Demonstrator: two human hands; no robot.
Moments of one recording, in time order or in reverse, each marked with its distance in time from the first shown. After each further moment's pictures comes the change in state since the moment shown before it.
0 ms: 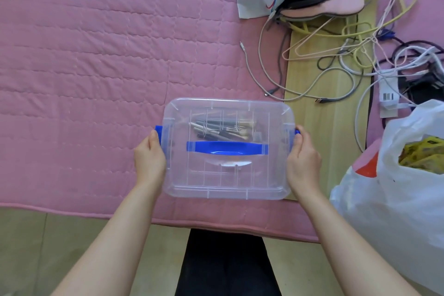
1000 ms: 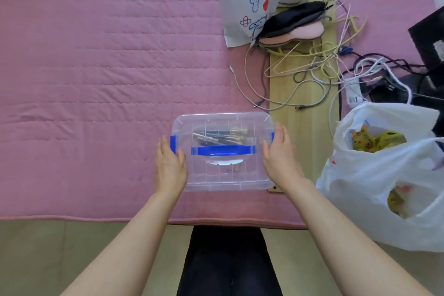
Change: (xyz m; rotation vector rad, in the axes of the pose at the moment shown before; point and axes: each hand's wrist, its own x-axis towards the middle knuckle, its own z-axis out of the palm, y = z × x) left_hand -0.052 0.040 -0.025 0.428 -0.180 0.267; right_hand -0.024 -0.066 -0.038 -0.361 -0.341 -0.060
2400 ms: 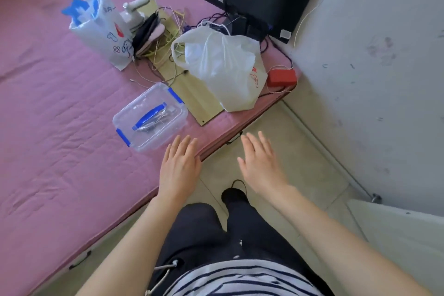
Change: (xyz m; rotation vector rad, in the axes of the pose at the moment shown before) left_hand -0.347 0.028 -0.102 0.735 -0.284 1.134; right_hand -0.458 0.046 -0.043 -0.093 0.268 0.187
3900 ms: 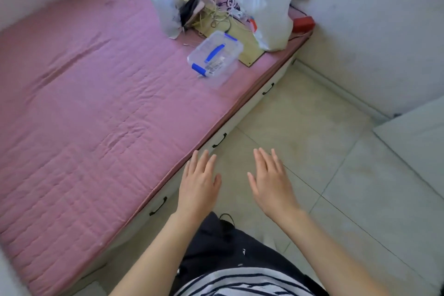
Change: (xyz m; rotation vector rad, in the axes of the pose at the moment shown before) left_hand -0.458 -0.331 0.017 -0.012 0.010 0.246; right_hand -0.373 -0.419 0.245 0.104 0.173 0.235
